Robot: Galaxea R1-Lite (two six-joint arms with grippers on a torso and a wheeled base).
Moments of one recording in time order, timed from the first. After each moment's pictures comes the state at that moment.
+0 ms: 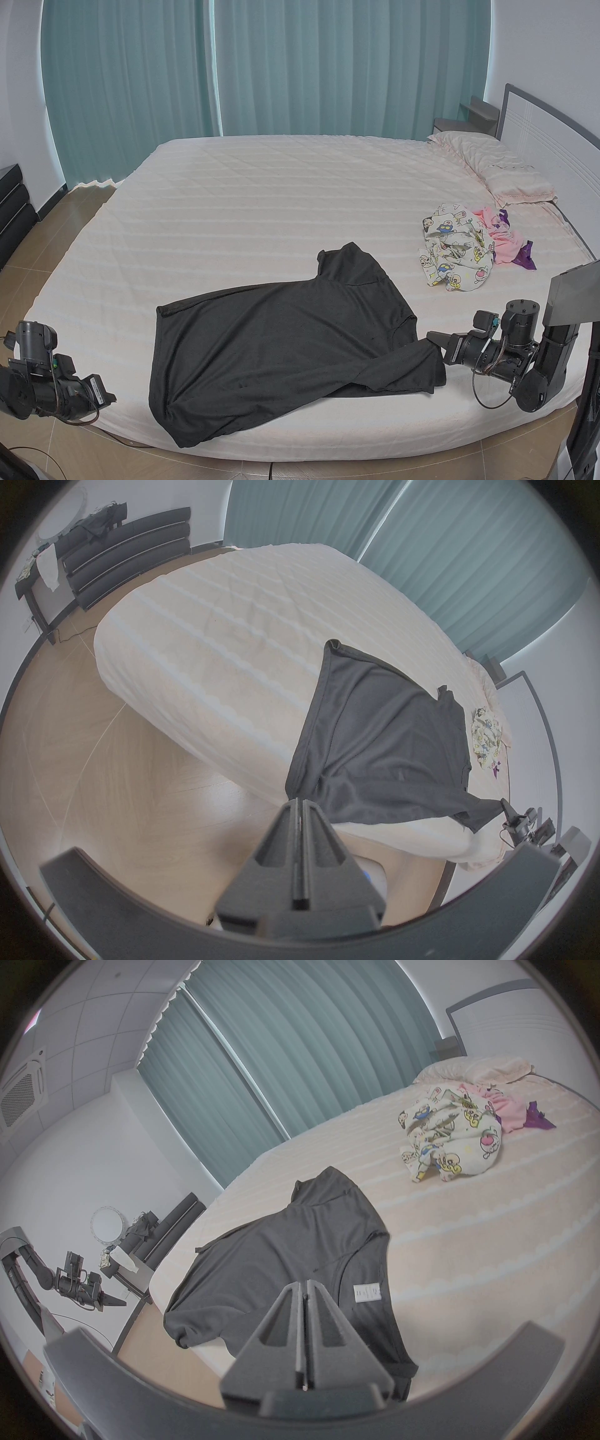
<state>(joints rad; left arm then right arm) 0.23 1.57 -0.20 -0.40 -0.23 -0.36 0.20 2.21 -0.29 -1.55 0.32 0.37</state>
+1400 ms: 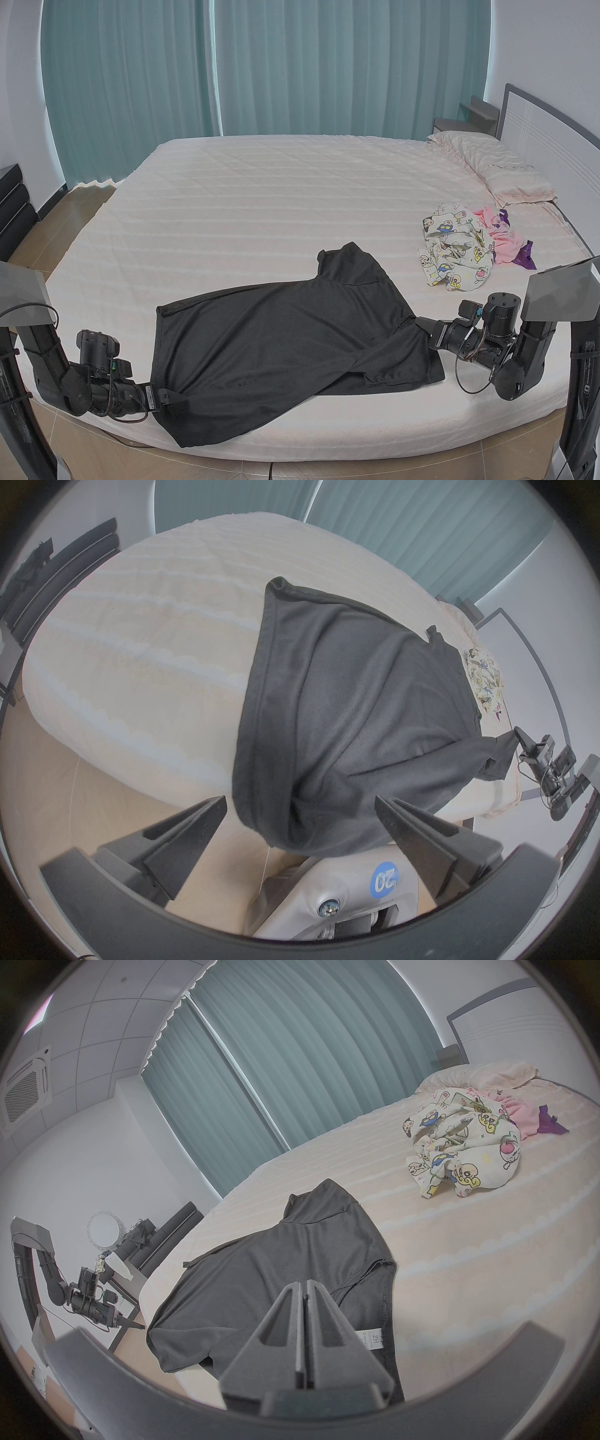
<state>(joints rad) 0.04 2.09 -0.28 -0.81 -0.24 -0.26 0.19 2.35 -0.50 -1.55 0.30 0.38</state>
